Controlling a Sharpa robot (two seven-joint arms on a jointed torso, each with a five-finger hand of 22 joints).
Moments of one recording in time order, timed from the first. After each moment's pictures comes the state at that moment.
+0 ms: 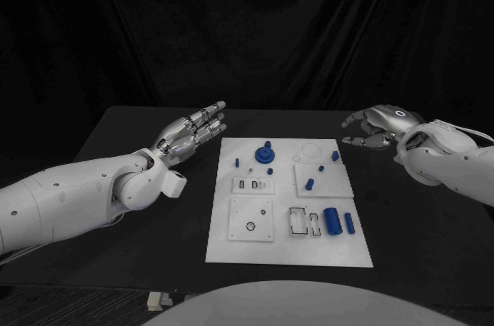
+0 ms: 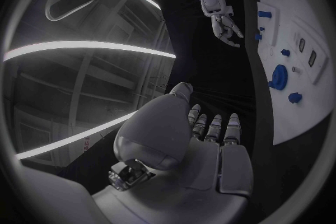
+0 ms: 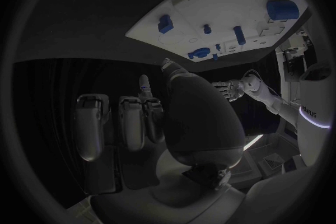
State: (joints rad) left arm 1.15 -0.84 -0.21 1.38 -0.16 0.10 0.66; left_hand 1.52 0.24 -0.06 0.20 0.63 0.21 0.01 0.03 0.03 0.00 -0.01 0.00 0.00 0.00 0.09 0.00 0.00 0.12 0.00 0.16 0.01 0.00; right arm 1.22 -0.89 -0.21 1.17 -1.46 -0.51 0.12; right_hand 1.34 -0.16 0.19 0.29 0.21 0.77 0.07 0.22 0.23 1.47 -0.02 1.57 1.31 1.47 -0.07 1.57 1.31 0.02 1.47 0.05 1.54 1.31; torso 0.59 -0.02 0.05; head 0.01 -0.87
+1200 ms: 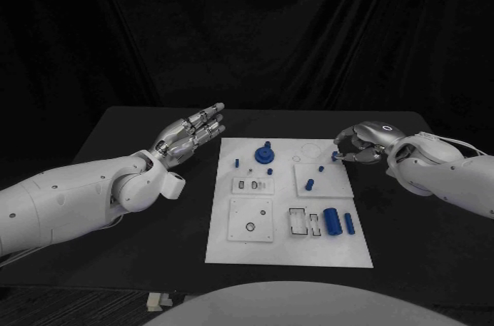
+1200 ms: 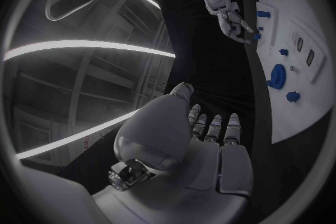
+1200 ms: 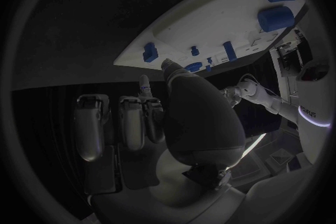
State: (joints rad) left arm 1.15 -0.84 -0.21 1.38 -0.16 0.10 0.66; left_hand 1.52 0.24 -0.05 0.19 0.63 0.21 0.01 0.03 0.03 0.00 -0.01 0.00 0.00 0.00 0.09 0.00 0.00 0.12 0.00 0.16 0.01 0.00; right arm 1.16 -0.86 -0.21 1.16 -1.46 -0.43 0.12; right_hand 1.33 -0.16 0.19 0.29 0.20 0.75 0.07 0.26 0.24 1.47 -0.02 1.57 1.31 1.47 -0.07 1.57 1.31 0.02 1.47 0.05 1.54 1.31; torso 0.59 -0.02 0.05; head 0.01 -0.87
